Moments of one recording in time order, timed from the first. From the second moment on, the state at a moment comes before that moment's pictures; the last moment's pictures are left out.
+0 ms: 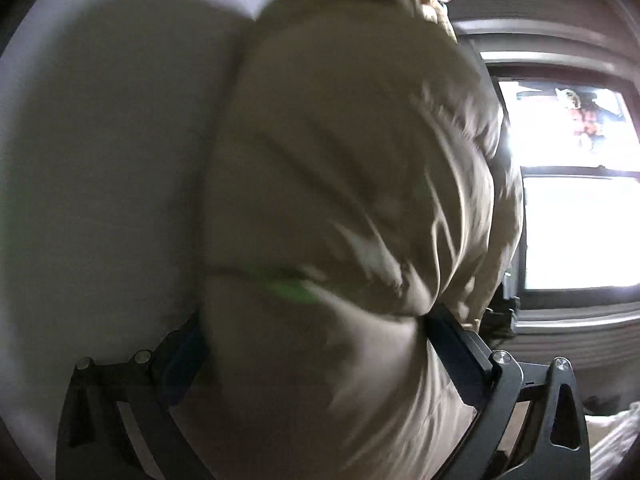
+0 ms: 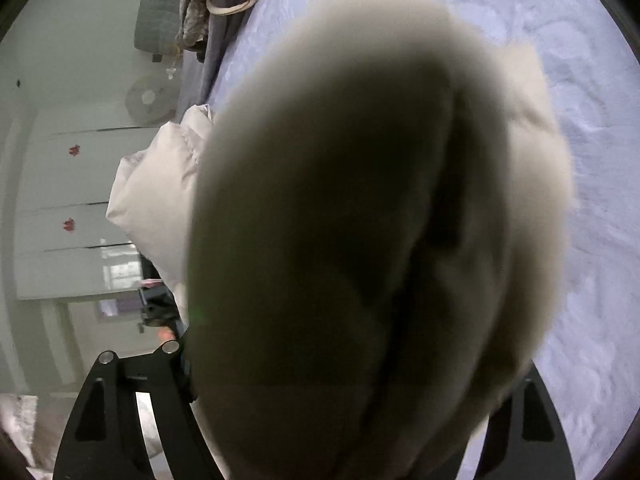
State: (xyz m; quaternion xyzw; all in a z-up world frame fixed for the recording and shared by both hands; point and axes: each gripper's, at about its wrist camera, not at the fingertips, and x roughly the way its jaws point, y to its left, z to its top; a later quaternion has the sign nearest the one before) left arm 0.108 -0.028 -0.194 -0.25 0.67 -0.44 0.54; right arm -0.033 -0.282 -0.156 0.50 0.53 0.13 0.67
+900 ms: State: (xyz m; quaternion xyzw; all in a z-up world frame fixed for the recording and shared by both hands) left arm 0.178 -0.028 -0.122 -0.09 0.58 -0.27 0.76; right arm 0.088 -0.309 -0.129 0.51 0.50 0.09 0.70
